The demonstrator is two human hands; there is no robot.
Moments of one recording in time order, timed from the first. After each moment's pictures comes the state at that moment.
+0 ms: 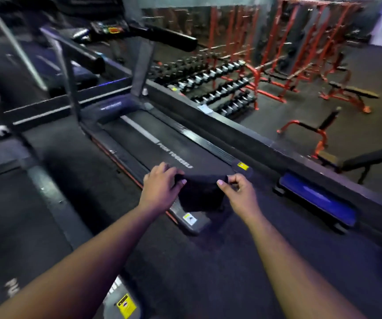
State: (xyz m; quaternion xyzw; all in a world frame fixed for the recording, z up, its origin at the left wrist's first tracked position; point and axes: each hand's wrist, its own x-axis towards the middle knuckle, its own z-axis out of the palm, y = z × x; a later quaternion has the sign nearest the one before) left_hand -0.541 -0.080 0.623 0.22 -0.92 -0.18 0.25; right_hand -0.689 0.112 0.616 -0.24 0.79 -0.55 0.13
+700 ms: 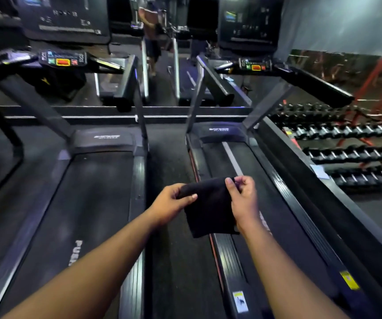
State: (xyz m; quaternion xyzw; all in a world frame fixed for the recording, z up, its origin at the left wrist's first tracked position) left_hand -0.489 -0.295 0.632 0.37 -0.64 -0.57 0.37; right_hand -0.700 -0.253 0.636 -0.39 0.62 -0.61 0.30
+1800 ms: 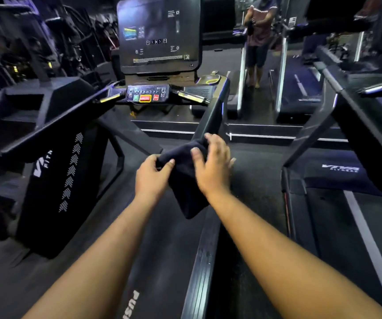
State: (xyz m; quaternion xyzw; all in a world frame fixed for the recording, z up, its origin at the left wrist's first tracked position) left_hand -0.328 -0.752 0.731 0.72 -0.49 -0.14 0.47; right_hand -0.471 -0.814 0.705 -0.68 0.53 -0.47 0.18
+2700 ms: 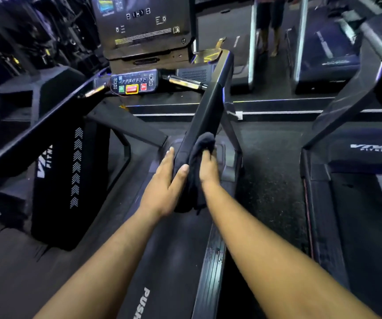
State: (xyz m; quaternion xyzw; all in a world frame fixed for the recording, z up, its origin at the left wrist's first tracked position) left_hand -0.353 -0.848 0.704 0.71 -0.59 -0.20 0.32; right_hand -0.435 -0.958 0.649 -0.42 0.52 -0.46 0.58
